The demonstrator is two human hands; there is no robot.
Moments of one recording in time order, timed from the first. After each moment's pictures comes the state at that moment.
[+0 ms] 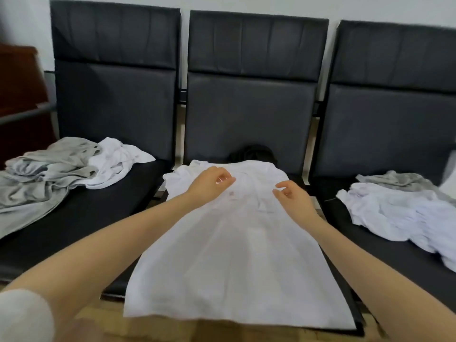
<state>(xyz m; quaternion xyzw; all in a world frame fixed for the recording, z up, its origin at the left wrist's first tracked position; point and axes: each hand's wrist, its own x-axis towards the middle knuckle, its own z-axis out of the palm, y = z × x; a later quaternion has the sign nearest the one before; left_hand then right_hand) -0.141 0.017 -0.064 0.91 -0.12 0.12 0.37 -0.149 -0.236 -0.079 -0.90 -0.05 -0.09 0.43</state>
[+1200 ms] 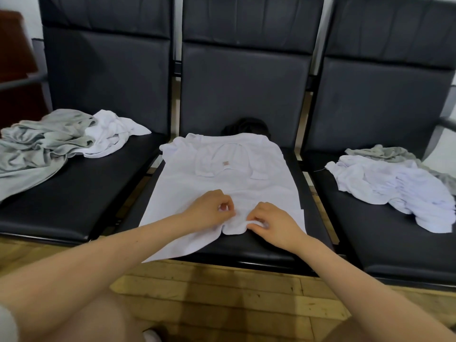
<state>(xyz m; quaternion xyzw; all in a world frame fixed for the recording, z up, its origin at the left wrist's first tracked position) -0.259 -0.009 -0.124 0.94 -0.18 0.00 0.30 -0.259 -0.234 -0.143 -0.93 -0.31 -0.04 0.21</state>
